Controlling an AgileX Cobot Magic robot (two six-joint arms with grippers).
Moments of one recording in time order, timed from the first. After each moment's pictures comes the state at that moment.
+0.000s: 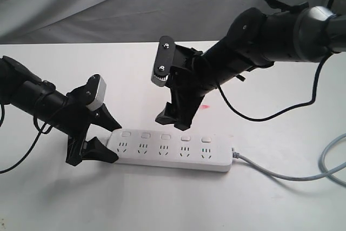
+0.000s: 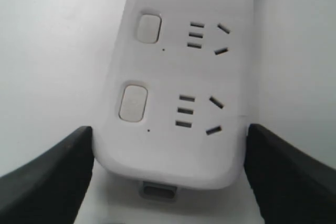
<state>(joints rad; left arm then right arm) -0.11 2.08 -1.08 -1.00 0.91 2.10 0.21 1.97 -1.33 0.75 0.59 -1.51</state>
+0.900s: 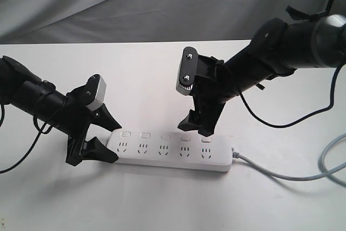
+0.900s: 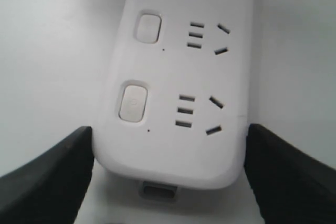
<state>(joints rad) -0.11 2.08 -1.08 -1.00 0.91 2.10 0.13 1.99 -1.25 0.79 0.59 -1.66</state>
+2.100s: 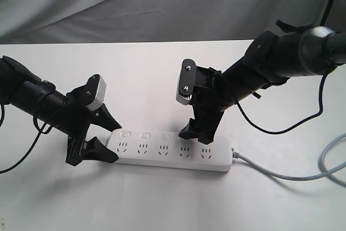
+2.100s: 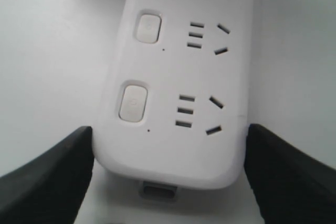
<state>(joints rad) -0.11 2.08 -1.08 -1.00 0.91 2.10 0.13 2.05 -1.25 0.79 0.57 -1.68</state>
